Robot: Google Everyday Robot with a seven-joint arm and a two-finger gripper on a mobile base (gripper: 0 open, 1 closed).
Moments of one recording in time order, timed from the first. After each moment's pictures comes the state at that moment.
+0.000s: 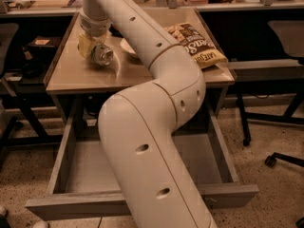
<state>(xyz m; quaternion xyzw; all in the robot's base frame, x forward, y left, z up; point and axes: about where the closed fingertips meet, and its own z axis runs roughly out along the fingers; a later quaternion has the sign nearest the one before) 0.785 0.187 0.852 -0.48 0.85 0.08 0.19</state>
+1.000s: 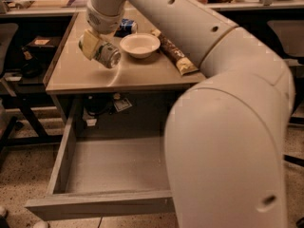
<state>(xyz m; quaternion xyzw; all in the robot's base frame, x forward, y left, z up) 0.708 0.151 0.902 -0.48 0.84 0.09 0.22</state>
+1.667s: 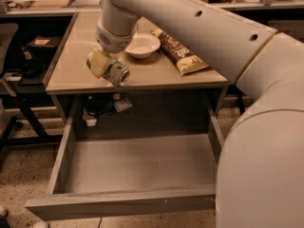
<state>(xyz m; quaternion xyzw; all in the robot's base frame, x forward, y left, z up) 0.656 0.119 0.876 -0.48 0.85 0.09 0.21</state>
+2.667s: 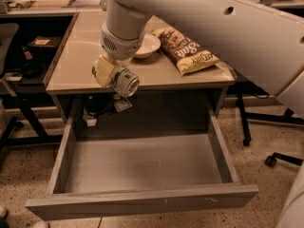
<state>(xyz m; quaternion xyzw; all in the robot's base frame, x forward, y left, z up) 0.592 0.090 0.891 -0.46 0.87 0.08 0.18</state>
